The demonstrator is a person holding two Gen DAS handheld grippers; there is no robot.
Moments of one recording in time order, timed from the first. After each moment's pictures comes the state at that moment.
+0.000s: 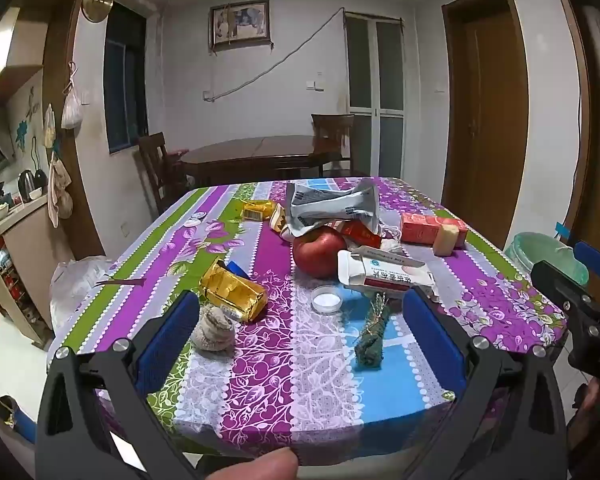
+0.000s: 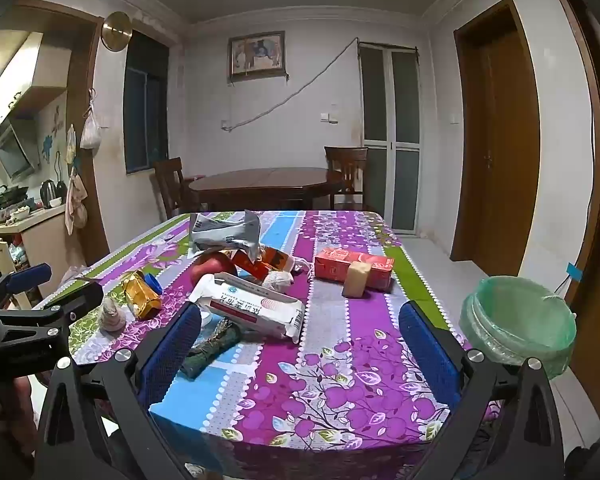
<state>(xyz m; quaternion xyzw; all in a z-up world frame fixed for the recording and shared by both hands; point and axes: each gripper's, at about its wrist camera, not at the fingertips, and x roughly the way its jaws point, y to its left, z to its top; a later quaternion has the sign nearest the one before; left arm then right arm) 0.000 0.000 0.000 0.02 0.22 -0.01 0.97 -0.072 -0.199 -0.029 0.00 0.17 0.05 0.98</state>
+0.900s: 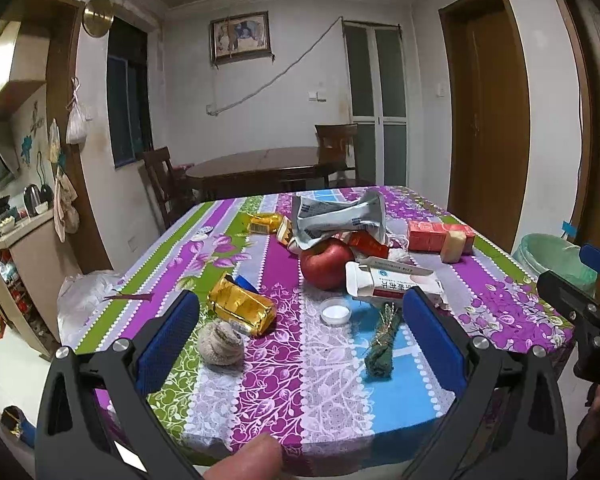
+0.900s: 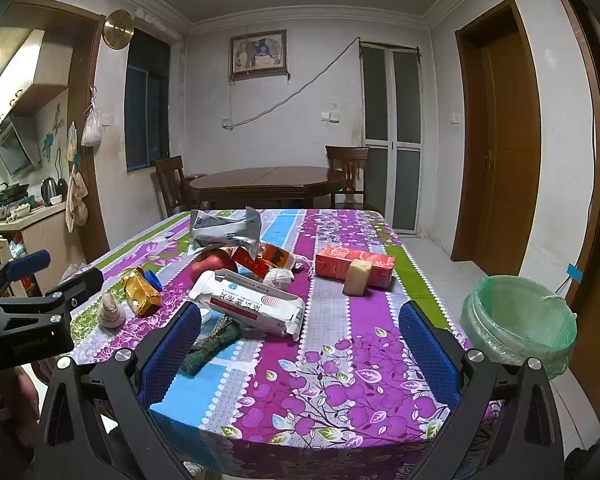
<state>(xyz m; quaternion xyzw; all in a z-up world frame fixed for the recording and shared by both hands) 0.001 0.007 -0.002 0.04 0.20 0.01 0.98 -0.075 -0.200 -0.029 0.00 0.17 0.05 0.98</state>
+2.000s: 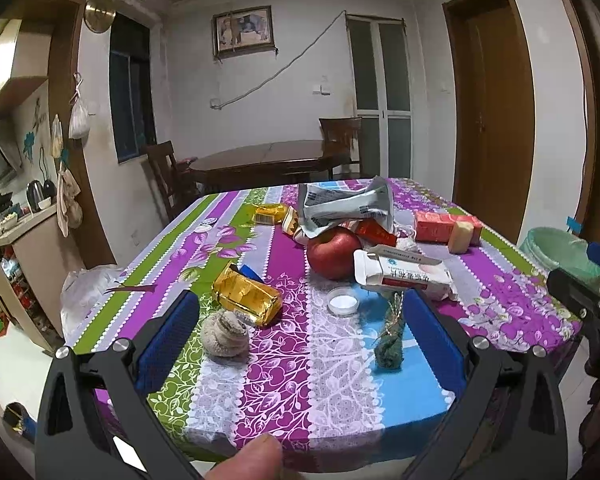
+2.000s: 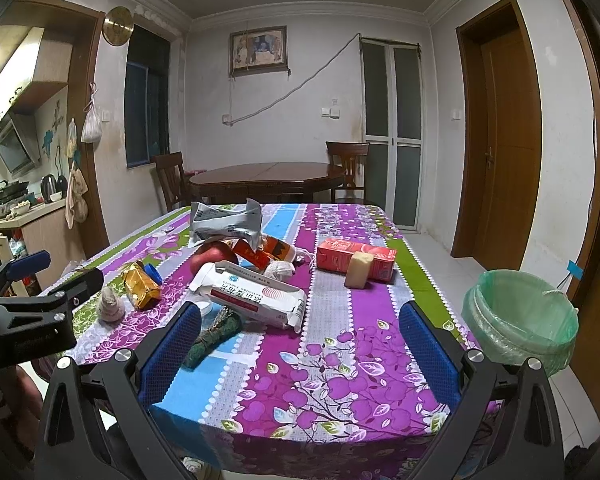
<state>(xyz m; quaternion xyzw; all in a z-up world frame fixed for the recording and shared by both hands) 0.004 0.004 -0.010 0.05 0.21 0.01 0.98 -0.071 -0.196 -0.044 -0.01 0.17 0.05 0.98</state>
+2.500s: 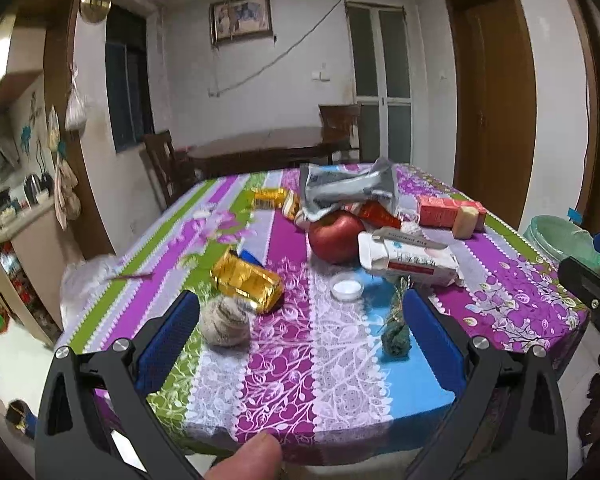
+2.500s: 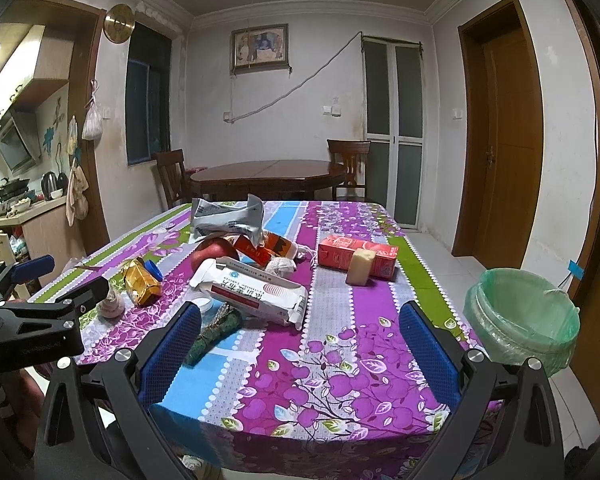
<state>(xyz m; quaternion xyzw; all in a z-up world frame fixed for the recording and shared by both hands) 0.014 0.012 -0.022 0.04 0.24 0.01 0.97 -0.071 -0.194 -0.044 -0.01 0.18 0.06 0.98</state>
